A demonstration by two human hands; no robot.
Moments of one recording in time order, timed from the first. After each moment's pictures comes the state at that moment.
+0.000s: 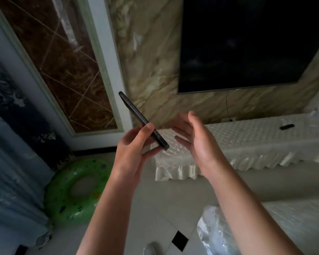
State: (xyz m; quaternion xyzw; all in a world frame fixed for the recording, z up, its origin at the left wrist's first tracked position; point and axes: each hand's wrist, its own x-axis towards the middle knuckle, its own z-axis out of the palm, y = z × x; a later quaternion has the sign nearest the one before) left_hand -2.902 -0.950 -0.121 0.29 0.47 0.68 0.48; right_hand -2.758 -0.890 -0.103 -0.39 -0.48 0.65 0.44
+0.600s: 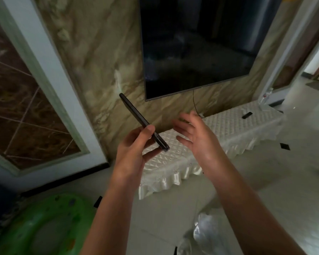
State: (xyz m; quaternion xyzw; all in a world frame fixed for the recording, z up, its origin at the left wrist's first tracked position) left_hand -2.965 -0.761 -0.131 0.36 0.42 0.60 0.58; right_hand -2.807 -0.749 -0.097 -0.47 -0.43 0.58 0.51
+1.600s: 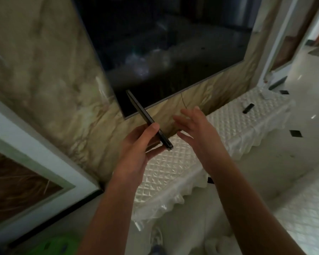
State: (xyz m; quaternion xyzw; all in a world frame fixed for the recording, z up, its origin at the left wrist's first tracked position) left_hand -2.827 -0.487 -0.135 0.40 0.46 0.51 0.61; right_hand -2.670 -0.487 -0.130 -0.47 -0.32 0.60 0.57
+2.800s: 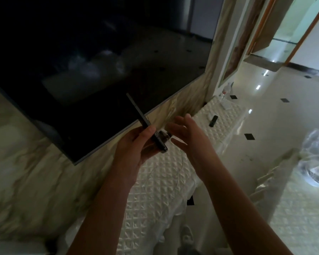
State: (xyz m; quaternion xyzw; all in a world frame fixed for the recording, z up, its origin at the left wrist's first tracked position) left_hand -2.753 -0.184 -0.167 0.44 0.35 0.42 0.72; right_hand -2.602 -0.236 -0.157 -0.57 -0.31 0.48 0.59
